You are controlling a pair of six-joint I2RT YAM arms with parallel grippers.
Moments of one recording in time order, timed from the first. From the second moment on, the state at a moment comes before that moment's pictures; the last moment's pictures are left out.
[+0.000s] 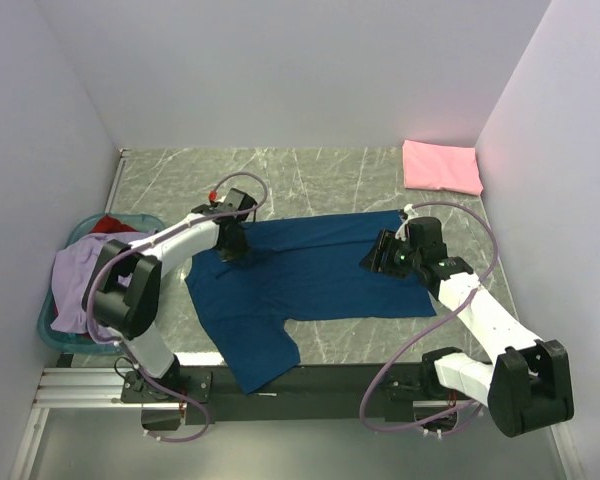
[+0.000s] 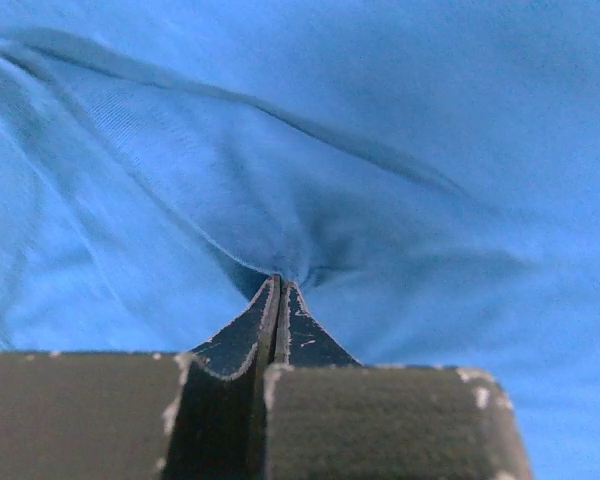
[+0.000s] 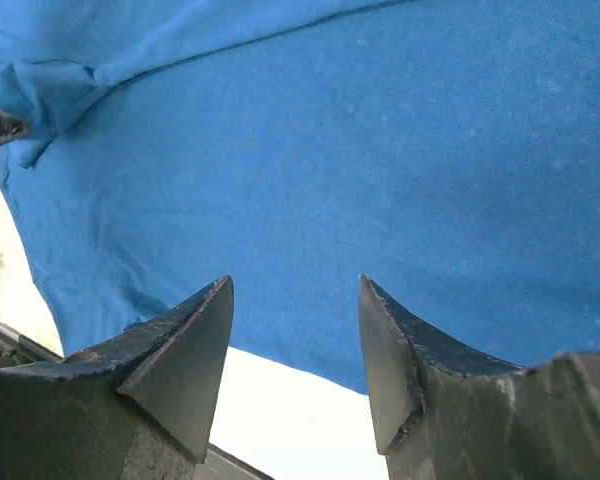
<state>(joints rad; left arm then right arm) -0.45 1.70 1.13 -0.62 -0.23 -0.75 0.22 1.09 0.64 -0.32 -0.29 0.49</state>
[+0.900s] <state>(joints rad) -0.68 1.61 1.08 -0.72 0.00 -0.93 0.22 1.09 0.64 -0.32 -0.30 0.47</state>
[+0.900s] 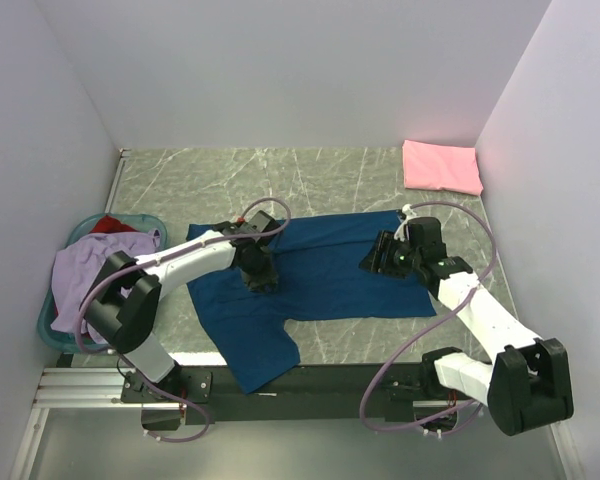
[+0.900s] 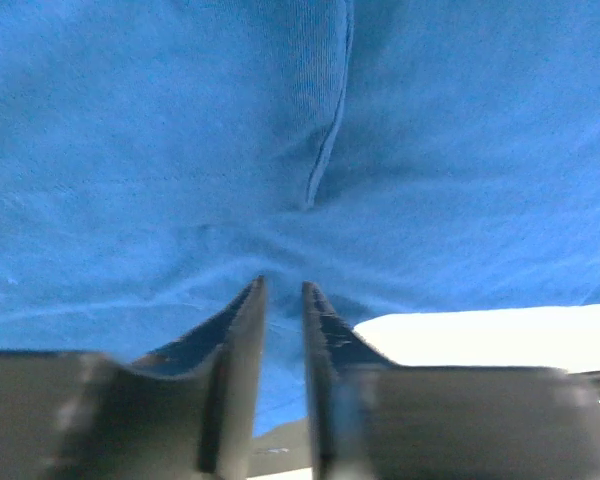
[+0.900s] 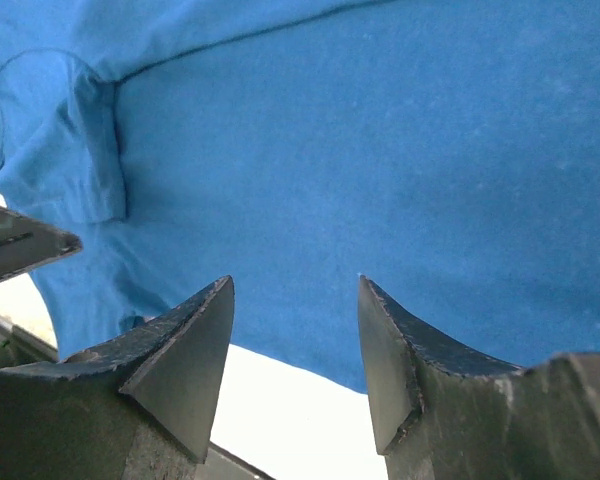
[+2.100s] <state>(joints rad) -0.17 1.17 0.61 -0.55 0.00 -0.84 0.71 1.87 1.01 0.04 -0.54 0.77</state>
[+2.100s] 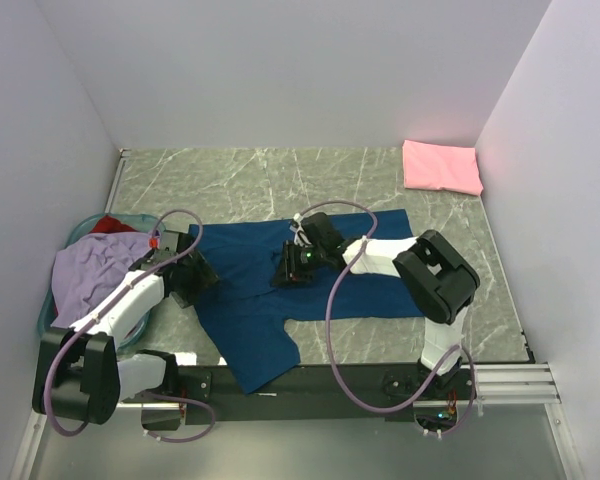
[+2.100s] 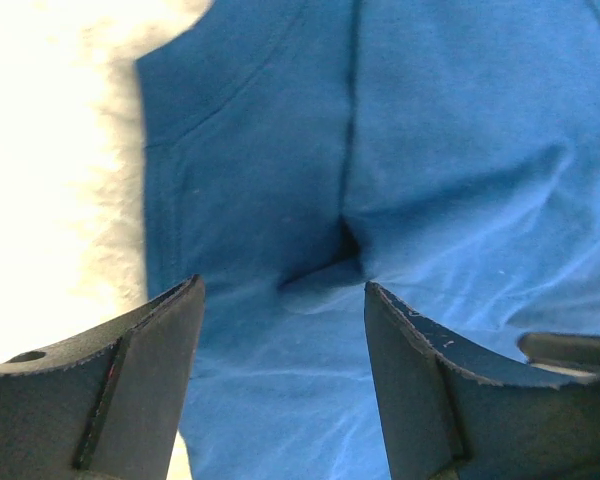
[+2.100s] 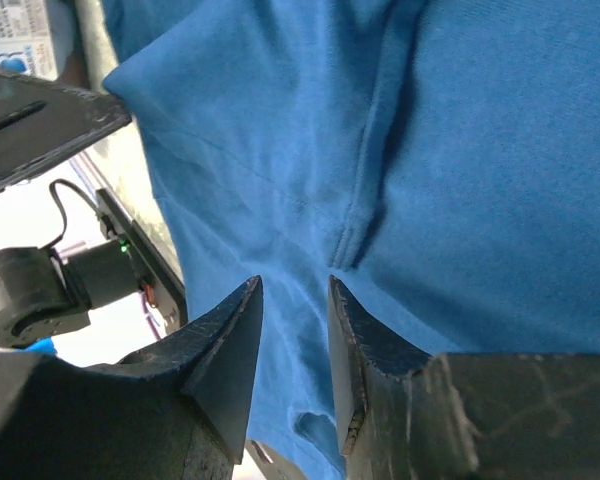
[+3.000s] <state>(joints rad) -0.17 1.22 0.59 -0.44 0.14 -0.80 0.72 1.94 1.03 0.06 -0.52 0.80</state>
